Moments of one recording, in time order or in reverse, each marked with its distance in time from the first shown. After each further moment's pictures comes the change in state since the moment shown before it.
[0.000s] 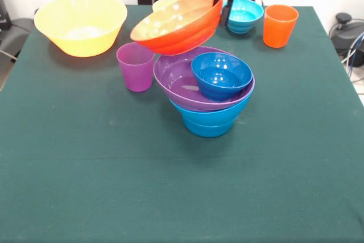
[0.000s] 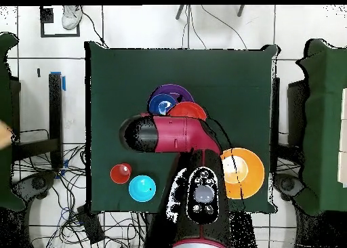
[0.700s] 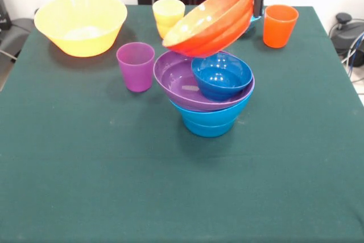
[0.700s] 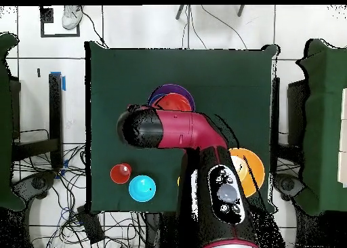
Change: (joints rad) arm -0.167 -0.101 0.249 0.081 0.047 0.000 -0.021
